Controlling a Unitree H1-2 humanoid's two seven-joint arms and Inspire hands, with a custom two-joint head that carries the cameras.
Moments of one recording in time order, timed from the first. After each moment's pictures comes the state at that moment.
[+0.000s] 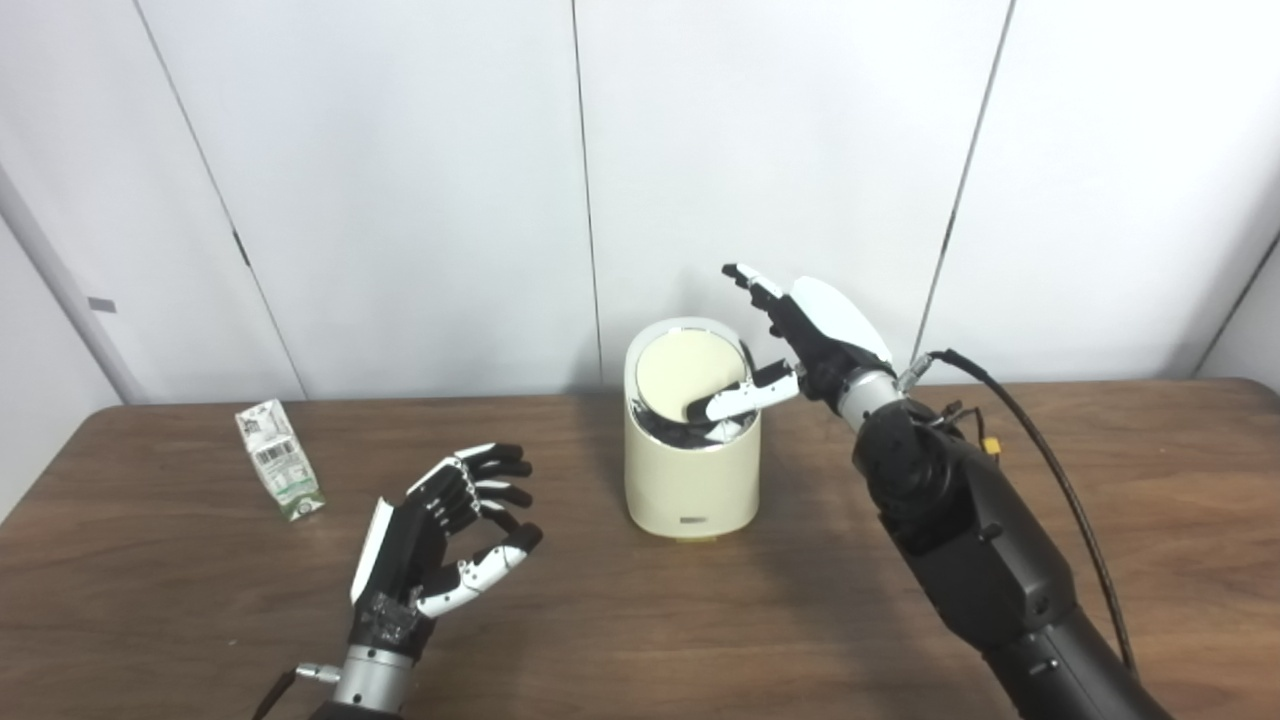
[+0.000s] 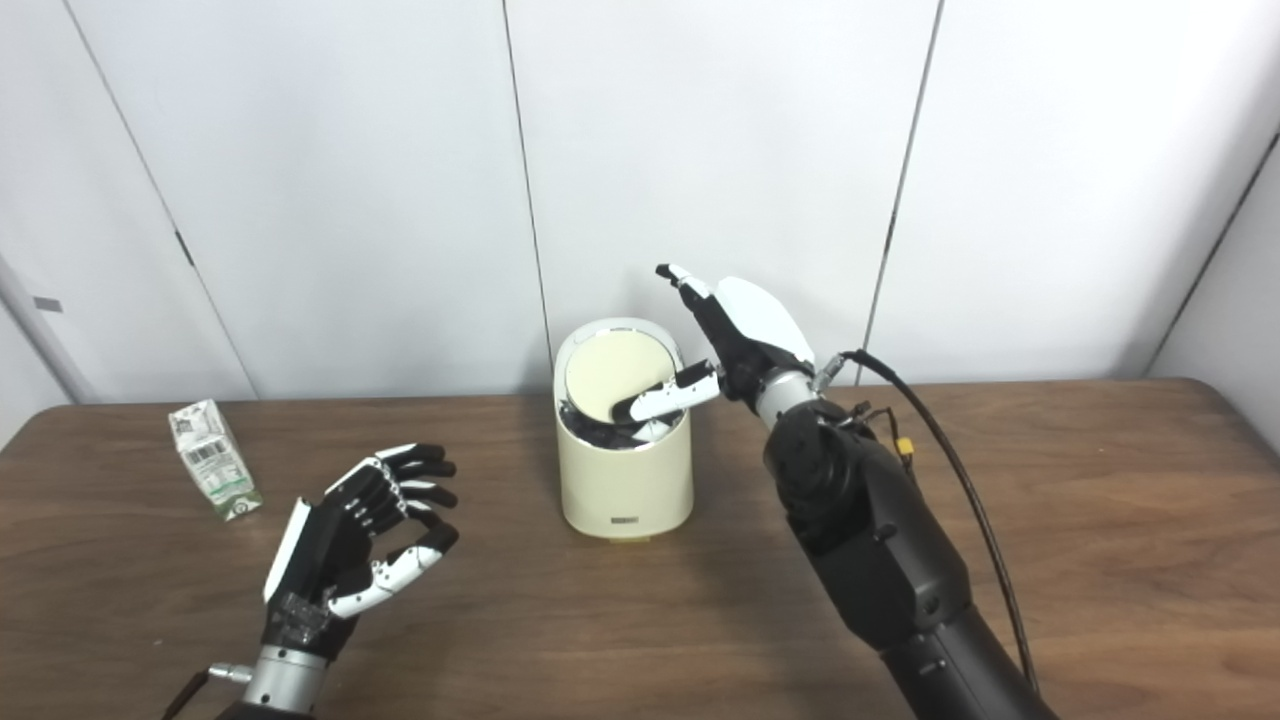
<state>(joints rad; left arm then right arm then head) -0.18 0.11 0.05 0.20 -0.07 -0.44 -0.16 -0.74 -0.21 0.29 0.18 -0.64 0.37 0.16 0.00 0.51</state>
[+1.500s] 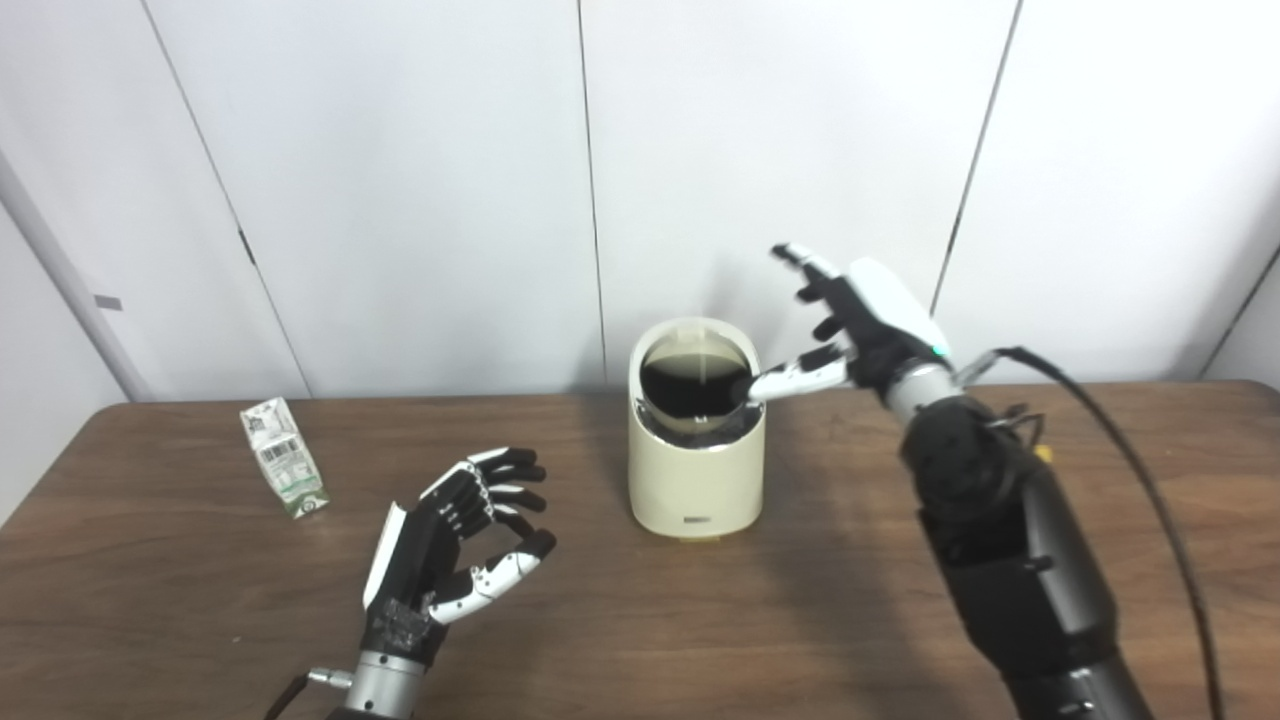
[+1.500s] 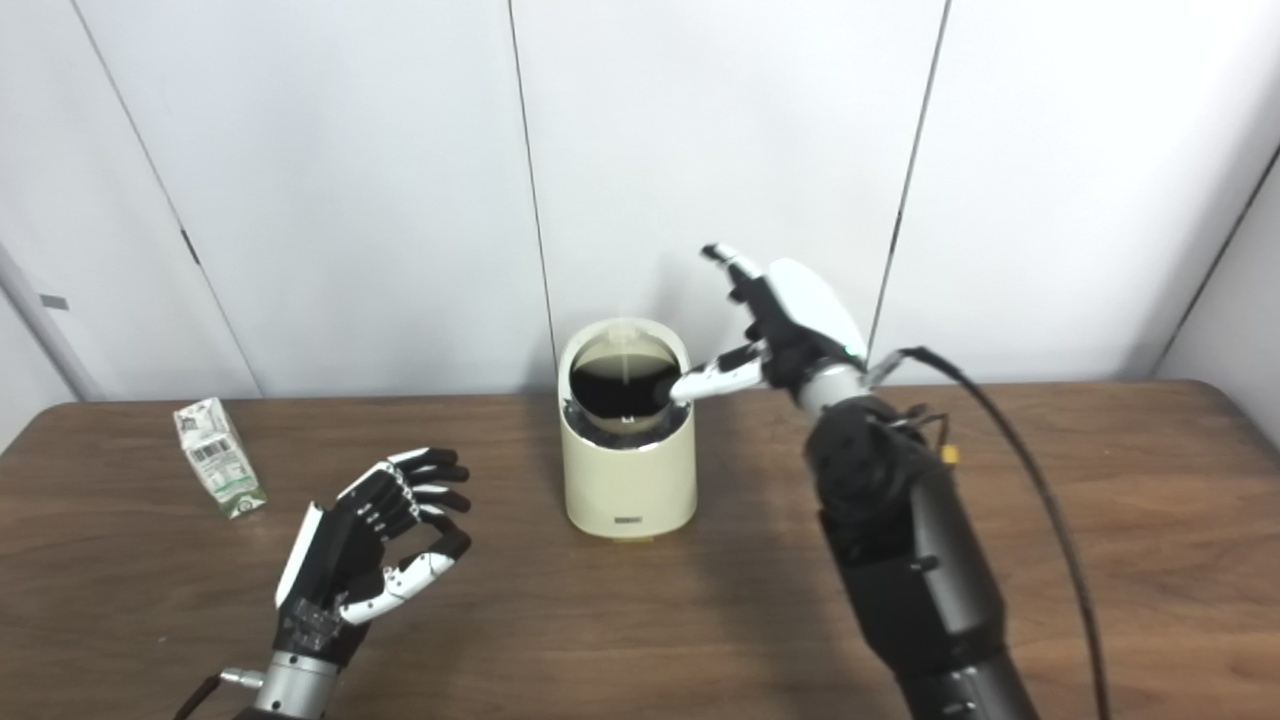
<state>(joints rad) -0.17 0.10 0.03 0.17 -0.07 -0.43 -0.16 -0.66 -0.18 0.10 -0.09 -0.73 0.47 0.31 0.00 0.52</state>
